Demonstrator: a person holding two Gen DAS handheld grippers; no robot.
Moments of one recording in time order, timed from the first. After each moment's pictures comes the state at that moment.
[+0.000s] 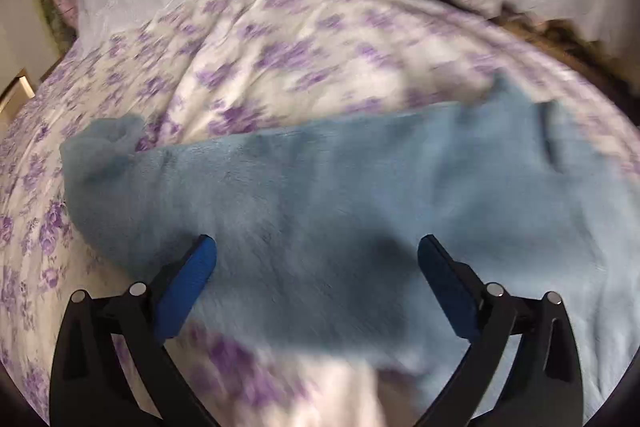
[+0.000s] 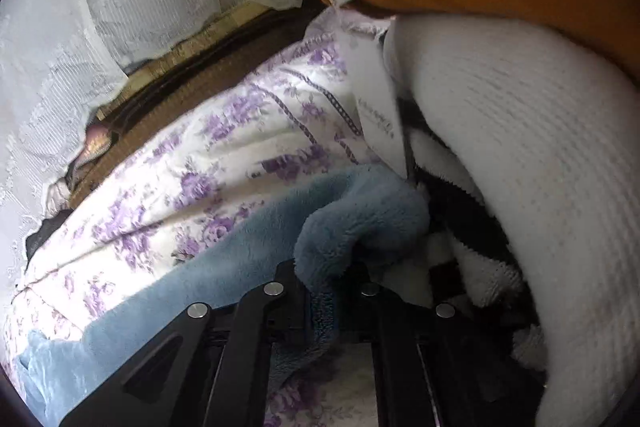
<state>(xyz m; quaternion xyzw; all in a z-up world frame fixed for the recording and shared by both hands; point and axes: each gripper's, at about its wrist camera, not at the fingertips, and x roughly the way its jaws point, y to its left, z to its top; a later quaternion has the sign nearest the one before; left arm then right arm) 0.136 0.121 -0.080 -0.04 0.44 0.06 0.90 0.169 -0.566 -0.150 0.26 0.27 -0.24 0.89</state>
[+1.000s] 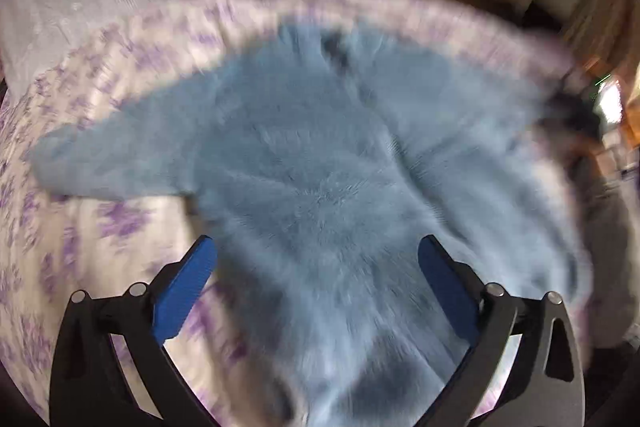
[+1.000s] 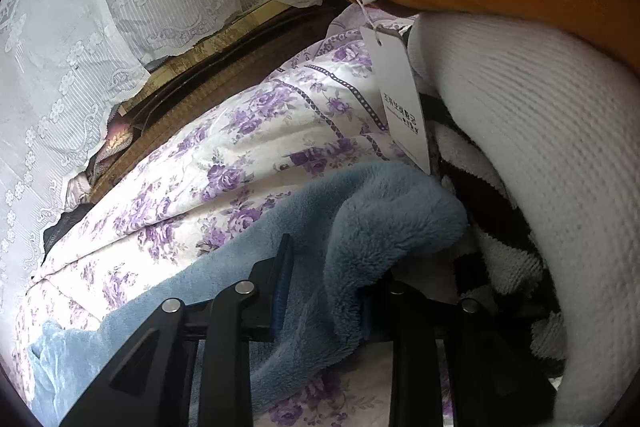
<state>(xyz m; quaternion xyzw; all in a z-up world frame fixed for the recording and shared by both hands) 0.072 -0.009 -0.074 0.04 0.51 -0.07 0.85 0.186 -0.557 -0.144 0.27 0.27 -0.21 0.90</state>
